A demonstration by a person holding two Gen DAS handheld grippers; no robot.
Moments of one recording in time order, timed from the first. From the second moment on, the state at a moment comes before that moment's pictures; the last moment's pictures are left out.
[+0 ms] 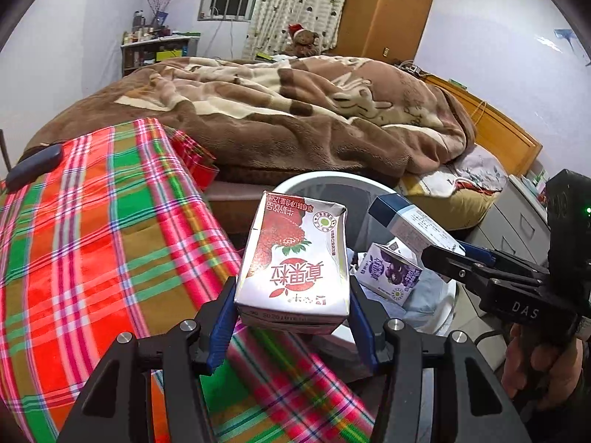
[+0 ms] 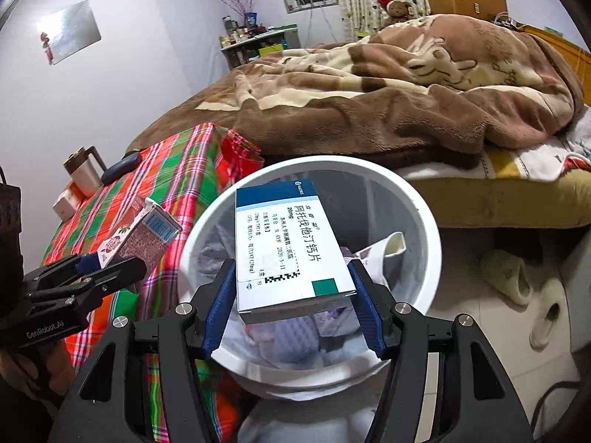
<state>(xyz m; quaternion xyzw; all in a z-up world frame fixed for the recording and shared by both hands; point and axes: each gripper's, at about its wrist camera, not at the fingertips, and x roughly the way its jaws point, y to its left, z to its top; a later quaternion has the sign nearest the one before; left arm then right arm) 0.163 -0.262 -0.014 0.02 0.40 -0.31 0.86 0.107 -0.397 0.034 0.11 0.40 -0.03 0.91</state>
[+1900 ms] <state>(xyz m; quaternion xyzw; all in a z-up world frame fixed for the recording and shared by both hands) 0.133 -0.248 -0.007 0.01 0.39 -0.31 0.87 0.086 -0.374 0.051 0.09 0.40 -0.01 0.91</state>
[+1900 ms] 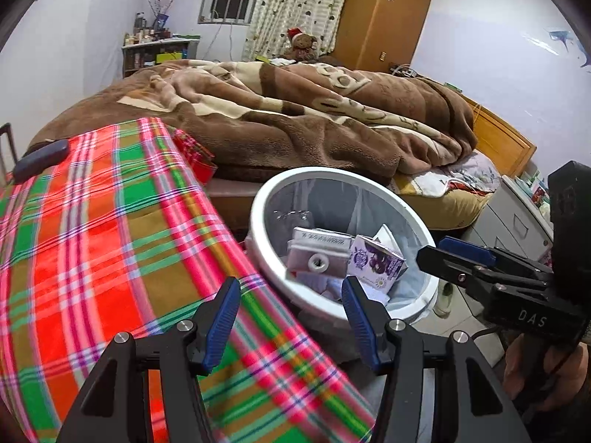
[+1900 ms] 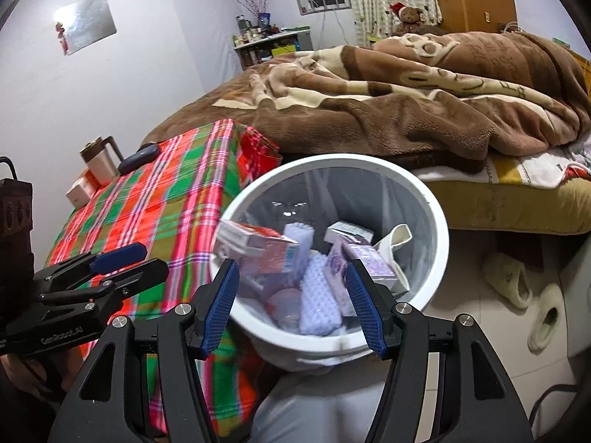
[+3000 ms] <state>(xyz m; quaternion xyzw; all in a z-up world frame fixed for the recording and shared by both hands) 0.060 -0.151 0.003 0.01 0.36 -0.18 0.92 0.053 -0.298 0.054 0.05 0.38 0.06 0.92</state>
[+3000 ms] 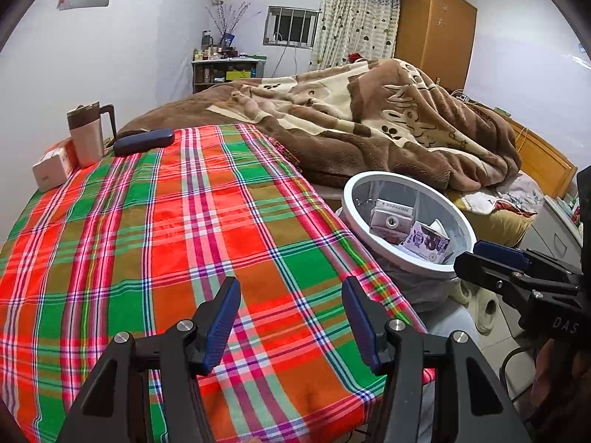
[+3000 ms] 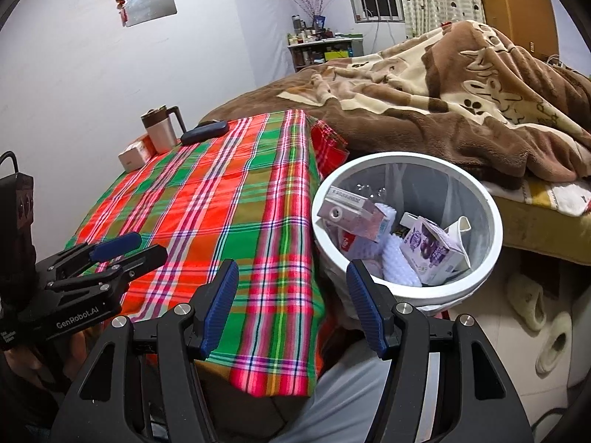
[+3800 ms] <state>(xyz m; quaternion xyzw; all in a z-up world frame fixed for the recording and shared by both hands) 0.053 -0.140 0.006 0.01 0.35 -0.16 0.92 0.051 -0.285 0.055 0.05 0.38 0.07 0.92</state>
